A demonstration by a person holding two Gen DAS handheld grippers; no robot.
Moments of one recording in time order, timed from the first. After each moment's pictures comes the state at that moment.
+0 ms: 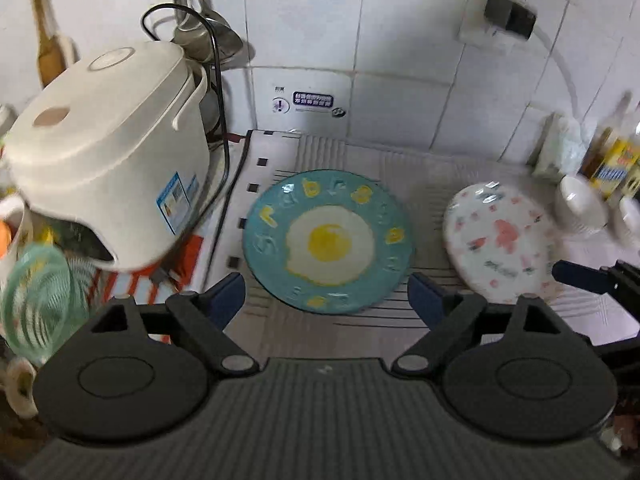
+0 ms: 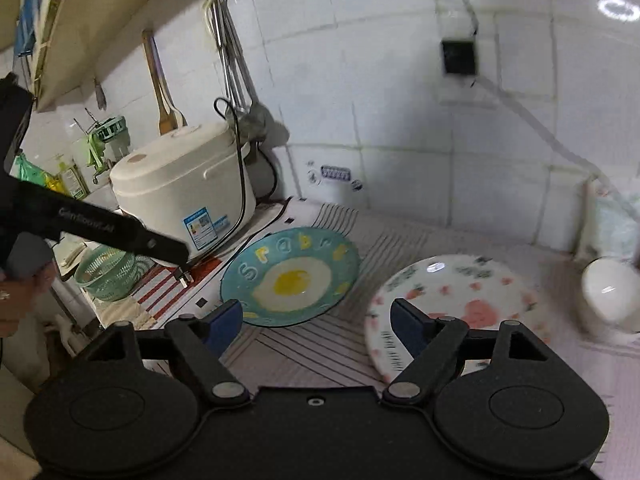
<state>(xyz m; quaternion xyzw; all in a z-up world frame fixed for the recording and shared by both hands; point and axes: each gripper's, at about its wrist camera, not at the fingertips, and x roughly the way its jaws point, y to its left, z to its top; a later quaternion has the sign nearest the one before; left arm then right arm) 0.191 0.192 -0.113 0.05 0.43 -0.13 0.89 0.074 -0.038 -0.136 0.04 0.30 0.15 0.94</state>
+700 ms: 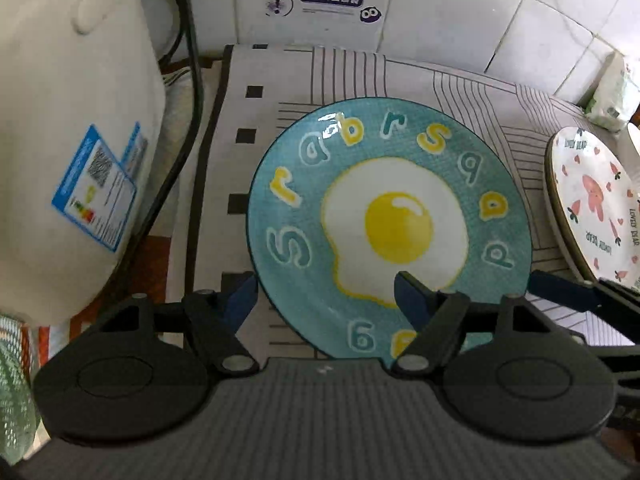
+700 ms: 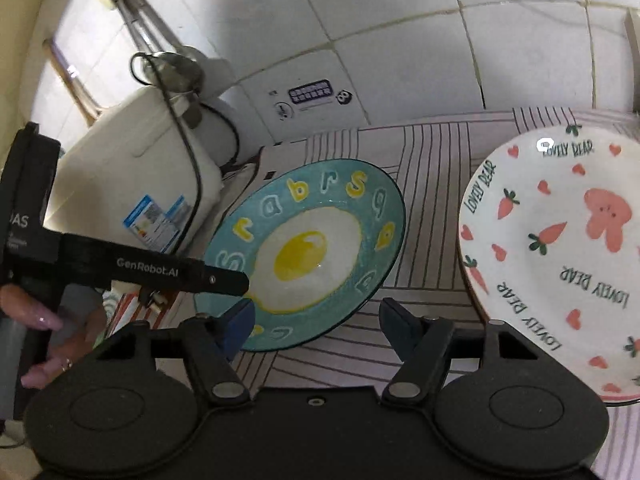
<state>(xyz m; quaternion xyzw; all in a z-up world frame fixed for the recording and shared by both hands) 0.313 0.215 -0.235 0.06 0.51 -0.19 0.84 0.173 0.017 -0.246 0.19 0.36 0.10 0.91</state>
